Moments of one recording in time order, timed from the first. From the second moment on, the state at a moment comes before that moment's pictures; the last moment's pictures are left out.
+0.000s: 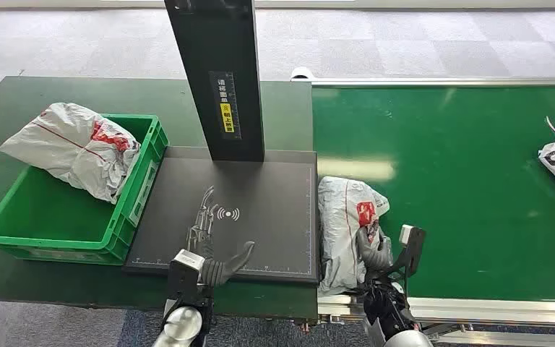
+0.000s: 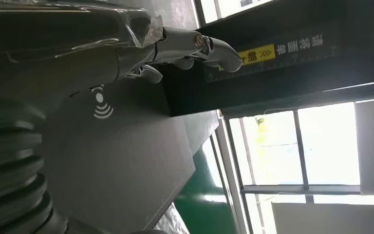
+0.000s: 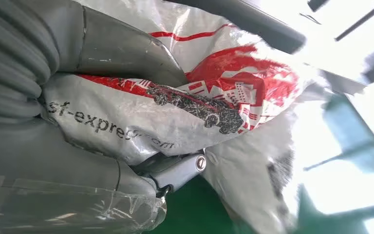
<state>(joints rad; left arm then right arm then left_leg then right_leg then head) -0.13 -0.24 -0.26 -1.09 -0.19 0.34 -0.70 -0.47 0.20 -0.53 -0.44 0.17 0.24 -0.54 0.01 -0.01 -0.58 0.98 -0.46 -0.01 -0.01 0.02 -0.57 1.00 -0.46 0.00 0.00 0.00</state>
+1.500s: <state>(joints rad) -0.29 -0.24 -0.15 -1.13 -0.20 0.33 -0.70 -0.65 0.37 -0.05 -0.50 -0.04 0.31 -0.37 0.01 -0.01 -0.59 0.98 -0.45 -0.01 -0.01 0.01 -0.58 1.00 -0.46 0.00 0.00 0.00</state>
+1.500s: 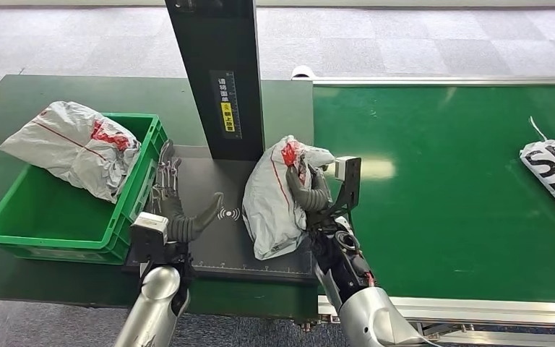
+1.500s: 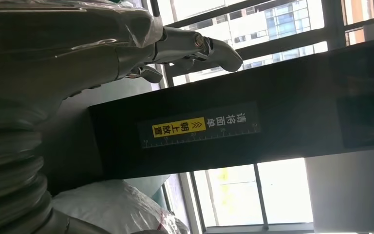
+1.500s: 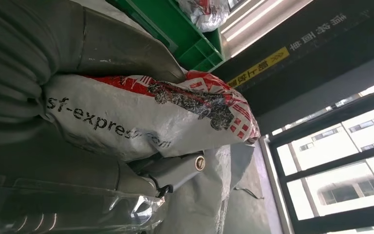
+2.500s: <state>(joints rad) -0.31 -0.25 -0.16 -1.04 -0.22 0.34 -0.70 -0.56 0.36 0.51 -0.61 0.24 -0.03 -0.32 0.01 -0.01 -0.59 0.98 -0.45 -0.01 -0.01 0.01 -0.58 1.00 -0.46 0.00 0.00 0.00</state>
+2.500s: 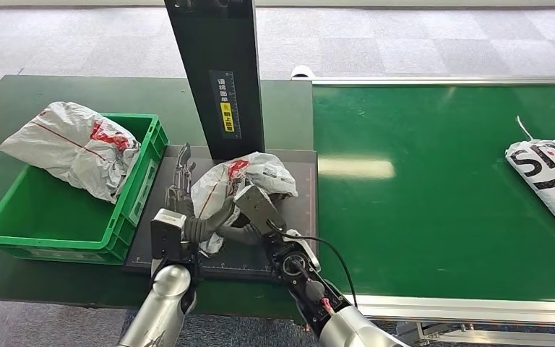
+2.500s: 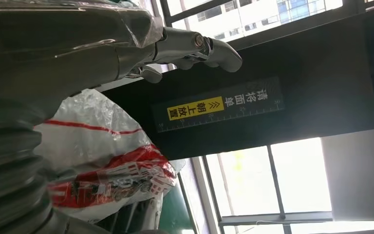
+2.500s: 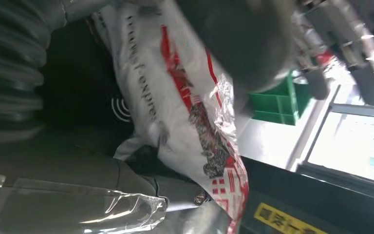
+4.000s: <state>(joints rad) -0.45 -0.32 -0.22 -0.69 -0.79 0.32 -0.26 -0.01 0.30 -0.12 -1.77 0.18 0.21 -0.70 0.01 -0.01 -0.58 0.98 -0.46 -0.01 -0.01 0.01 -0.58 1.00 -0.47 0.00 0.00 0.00</state>
